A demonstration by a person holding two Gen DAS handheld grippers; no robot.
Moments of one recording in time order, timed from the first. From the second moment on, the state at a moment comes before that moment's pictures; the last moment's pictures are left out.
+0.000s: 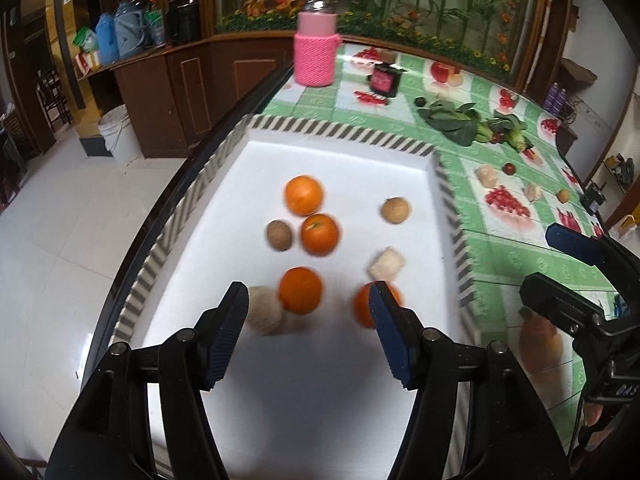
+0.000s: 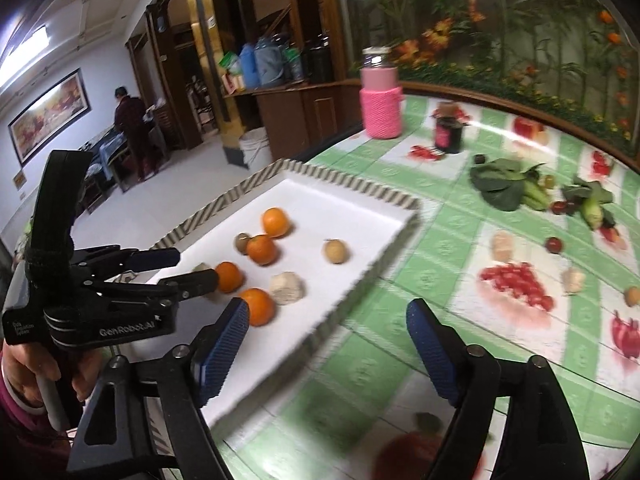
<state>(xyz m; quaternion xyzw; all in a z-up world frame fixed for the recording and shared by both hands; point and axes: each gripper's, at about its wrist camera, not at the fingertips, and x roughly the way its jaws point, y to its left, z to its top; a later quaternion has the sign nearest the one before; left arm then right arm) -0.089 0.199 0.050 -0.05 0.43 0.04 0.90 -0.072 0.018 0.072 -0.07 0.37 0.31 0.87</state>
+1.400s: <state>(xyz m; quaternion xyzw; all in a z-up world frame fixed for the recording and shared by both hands) 0.105 0.014 0.028 0.01 0.50 -0.11 0.86 0.090 -0.144 0.028 -0.06 0.43 0.19 0.88</state>
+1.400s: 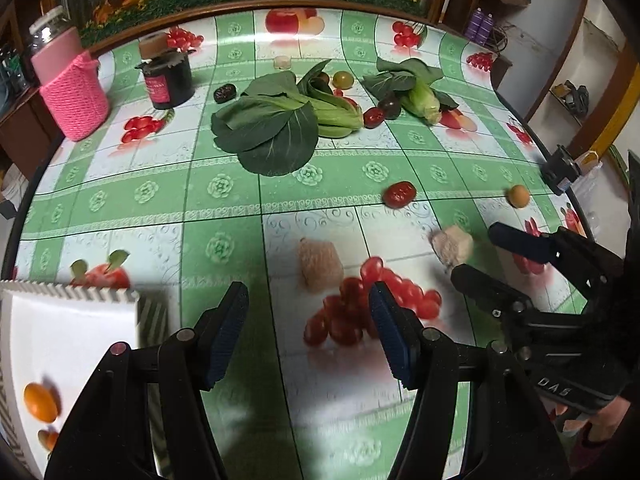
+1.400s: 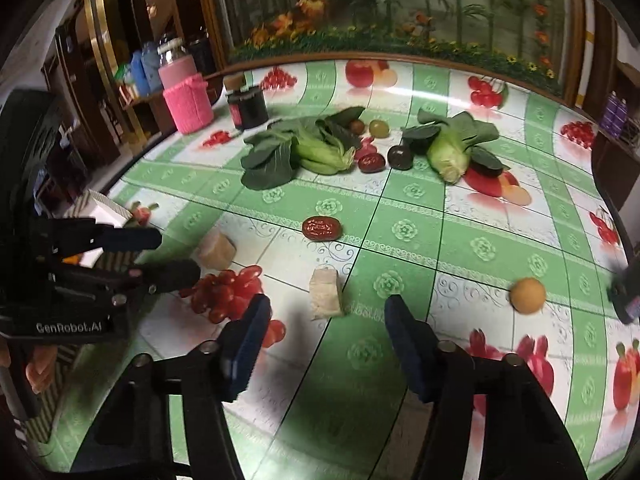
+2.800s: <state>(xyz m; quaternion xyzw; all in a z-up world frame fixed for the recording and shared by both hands) -0.029 0.063 0.058 0.00 0.46 -0.13 0.88 -0.031 -0.114 0.054 0.01 0.40 0.25 0.88</state>
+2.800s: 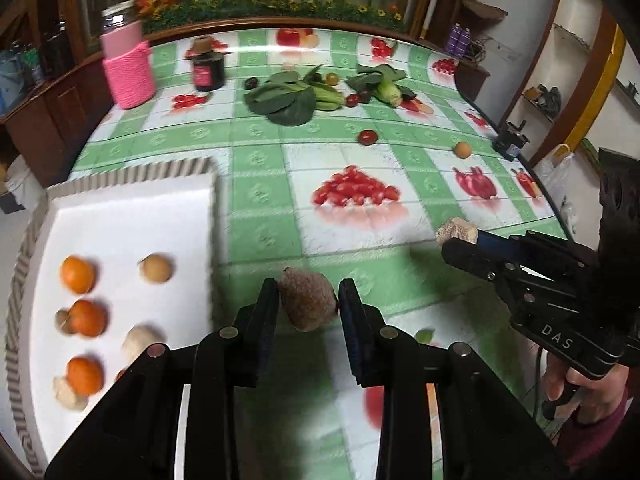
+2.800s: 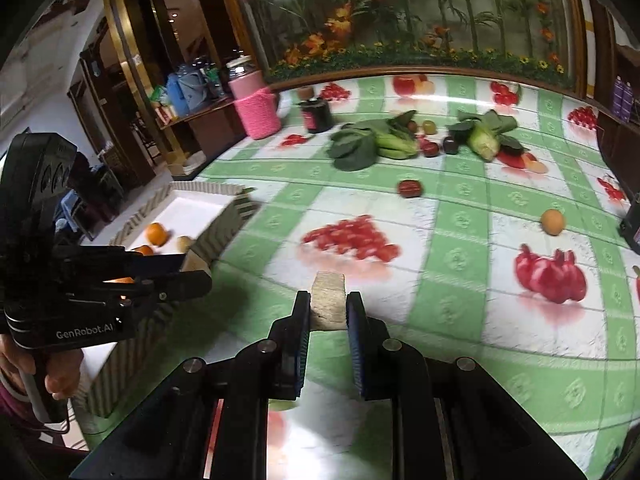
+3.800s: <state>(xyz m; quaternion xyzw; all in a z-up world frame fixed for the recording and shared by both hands) -0.087 0.142 0.054 -0.02 0.45 -0.05 0.89 -0.083 -0.010 0.061 -0.03 0.39 0.32 0.86</state>
